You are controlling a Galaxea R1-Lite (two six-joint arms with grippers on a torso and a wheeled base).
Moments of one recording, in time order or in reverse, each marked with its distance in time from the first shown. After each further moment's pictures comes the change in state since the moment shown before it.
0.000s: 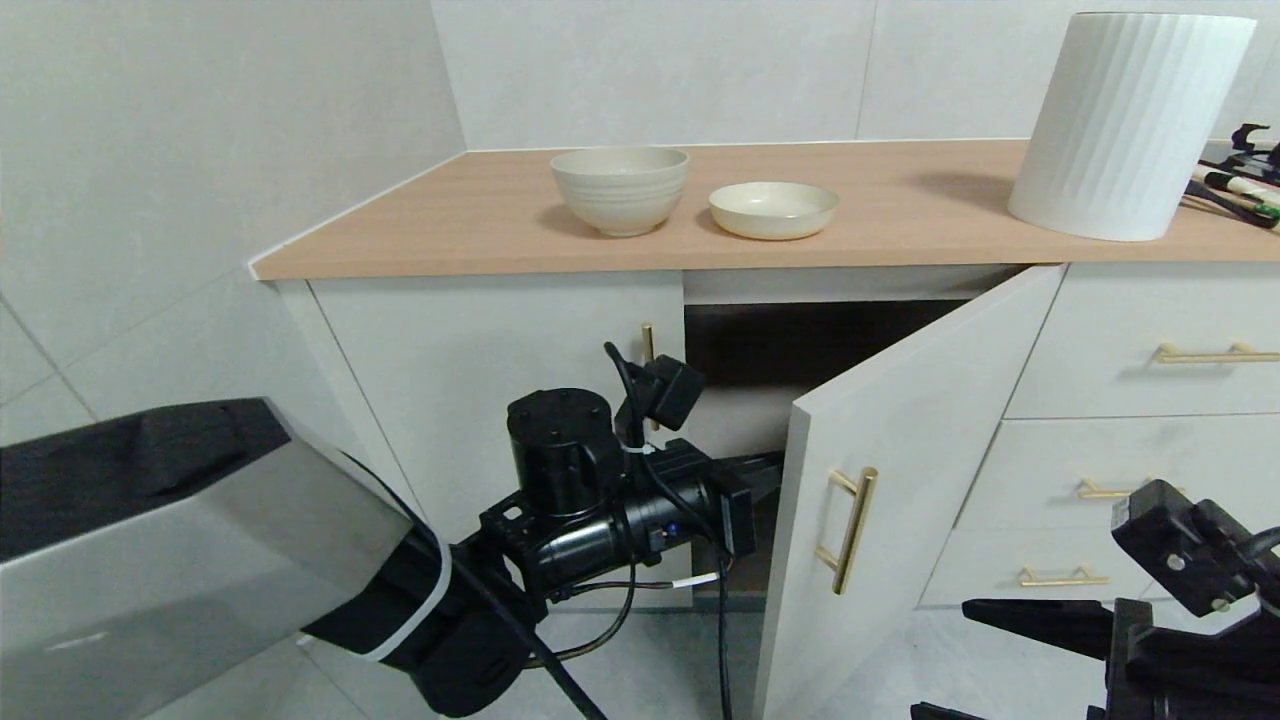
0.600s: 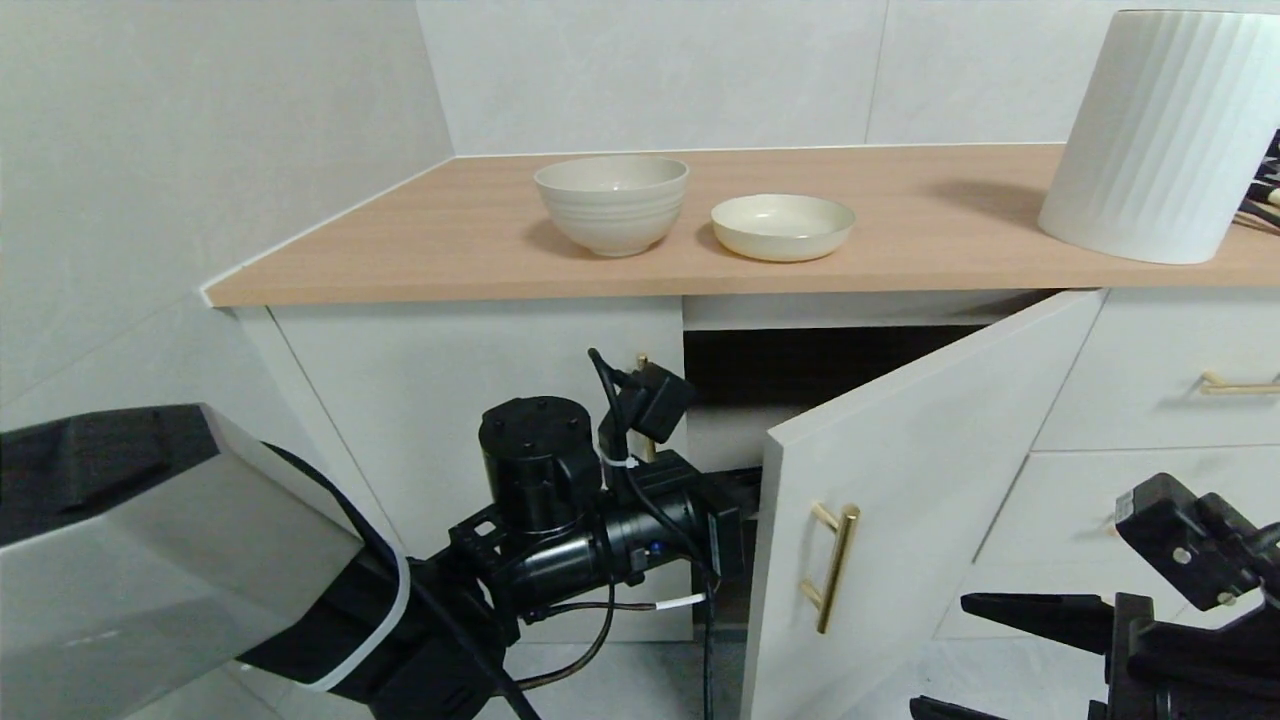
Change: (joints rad) left arm -0.003 -0.066 0.088 -0.001 -0.003 0.000; right arm 0.000 -0.002 -0.008 -0.001 0.000 0.001
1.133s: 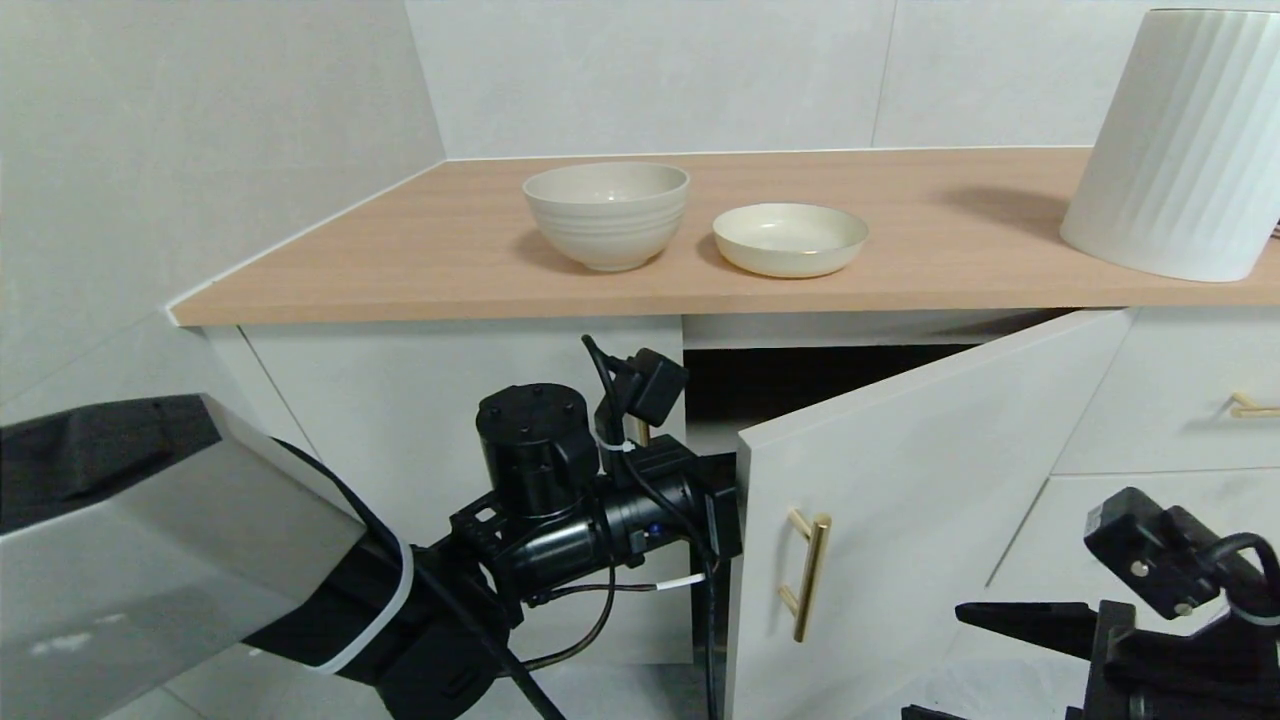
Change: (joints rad) left arm 0.012 0.006 -0.028 -0.004 0.003 -0.003; right arm -0.008 0.032 0.010 -0.006 -0.001 -0.023
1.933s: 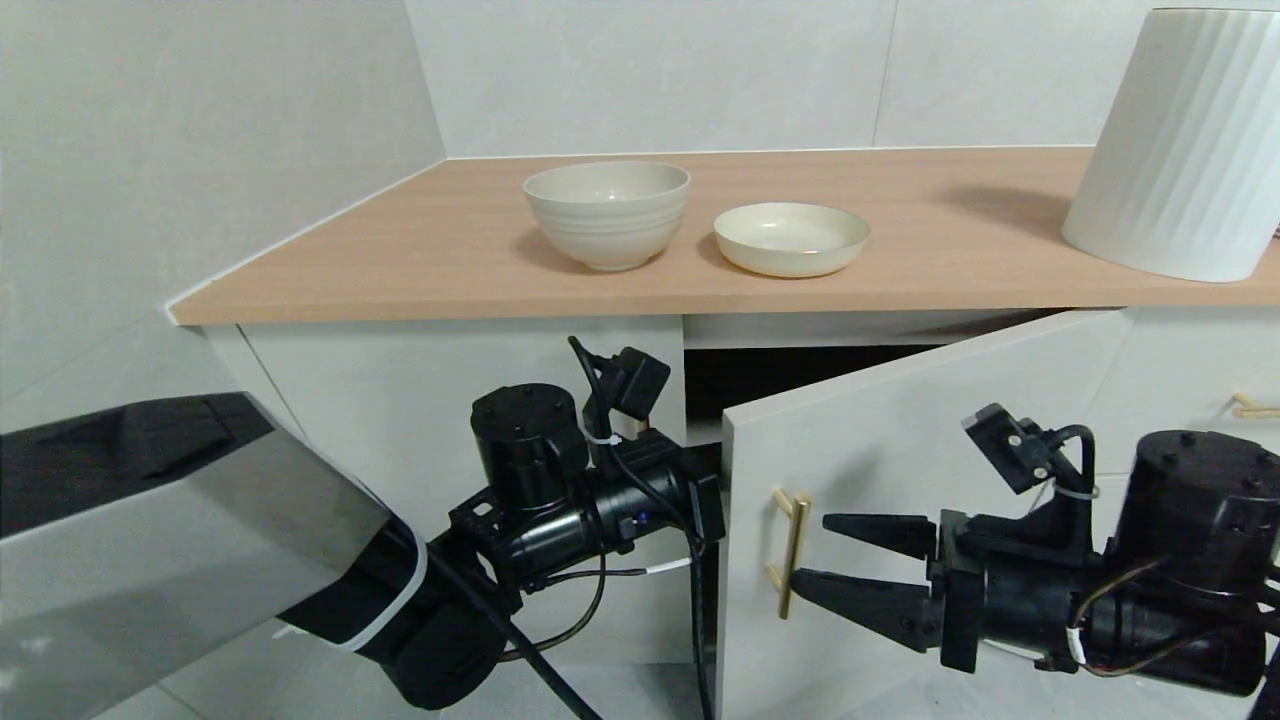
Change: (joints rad) left arm 0.046 0.043 -0.013 -0.057 -0.011 -0.006; right arm -0.146 0.427 -0.001 -0.707 0.389 0.185
